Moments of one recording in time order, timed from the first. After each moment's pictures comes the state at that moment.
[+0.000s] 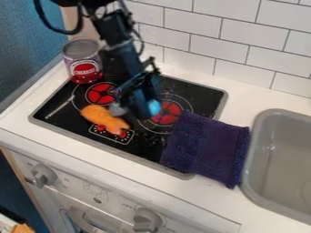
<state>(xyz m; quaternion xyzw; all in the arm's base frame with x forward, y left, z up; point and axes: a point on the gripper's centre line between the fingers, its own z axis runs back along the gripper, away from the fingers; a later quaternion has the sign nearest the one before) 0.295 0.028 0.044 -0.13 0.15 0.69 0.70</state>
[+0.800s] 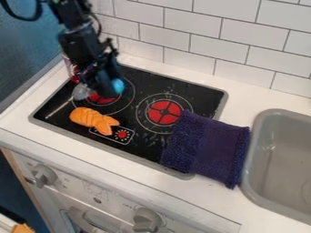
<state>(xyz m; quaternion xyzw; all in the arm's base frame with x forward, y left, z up) 0.302 0.097 0.051 -0.13 0.11 0.76 0.62</state>
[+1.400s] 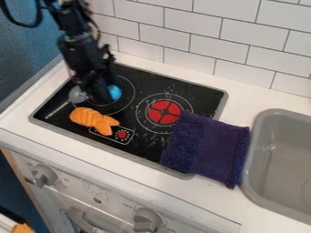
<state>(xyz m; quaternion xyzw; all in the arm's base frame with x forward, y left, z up) 0.306 0.085 0.041 -0.10 0.05 0.75 0.66</state>
